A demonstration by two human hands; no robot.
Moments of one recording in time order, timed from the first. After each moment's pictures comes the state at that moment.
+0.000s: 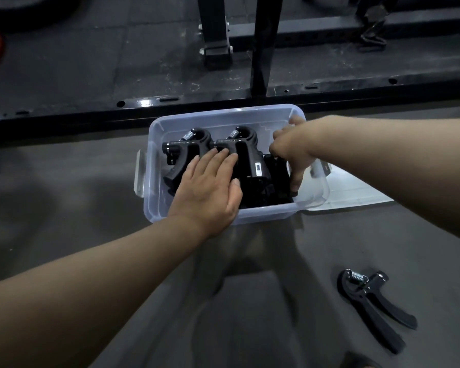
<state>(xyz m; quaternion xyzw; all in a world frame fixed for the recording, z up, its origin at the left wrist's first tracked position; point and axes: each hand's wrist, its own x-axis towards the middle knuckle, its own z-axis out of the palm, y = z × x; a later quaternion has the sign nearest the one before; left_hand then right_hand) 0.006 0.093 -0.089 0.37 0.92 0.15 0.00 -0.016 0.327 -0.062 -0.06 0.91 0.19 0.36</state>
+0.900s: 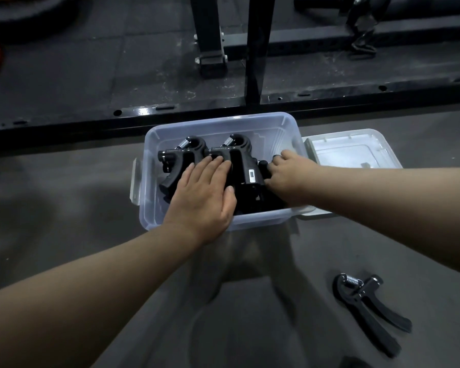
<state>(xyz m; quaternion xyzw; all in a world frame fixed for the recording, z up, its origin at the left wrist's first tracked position) 0.006 0.095 -0.088 0.36 0.92 0.15 0.01 0.038 0.309 -0.086 -0.16 0.93 0.26 0.19</state>
